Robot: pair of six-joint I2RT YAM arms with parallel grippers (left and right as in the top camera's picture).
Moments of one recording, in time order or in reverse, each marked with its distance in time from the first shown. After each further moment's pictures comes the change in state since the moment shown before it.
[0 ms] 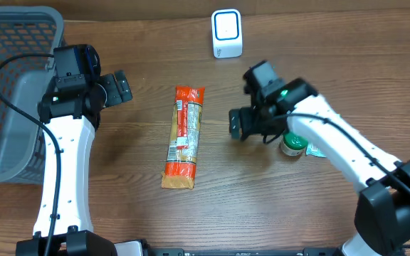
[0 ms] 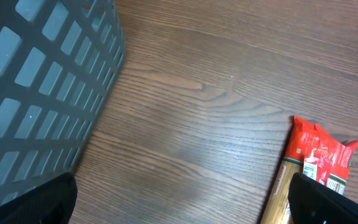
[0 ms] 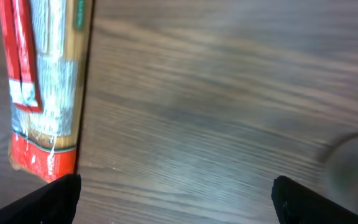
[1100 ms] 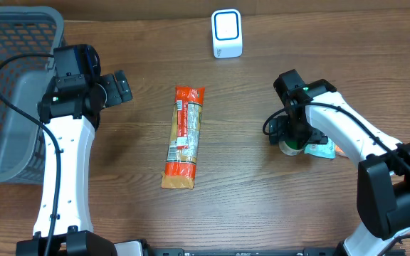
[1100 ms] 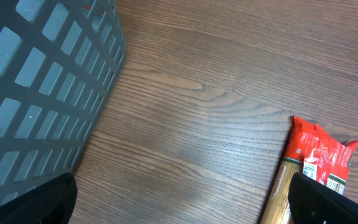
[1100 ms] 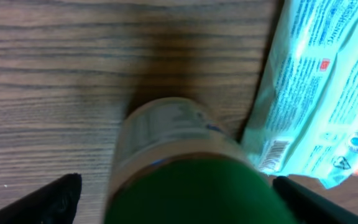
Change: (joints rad) left arm 0.000 0.000 0.000 0.000 0.000 0.000; right arm -0.193 0.055 -0.110 -0.118 0.268 -0.026
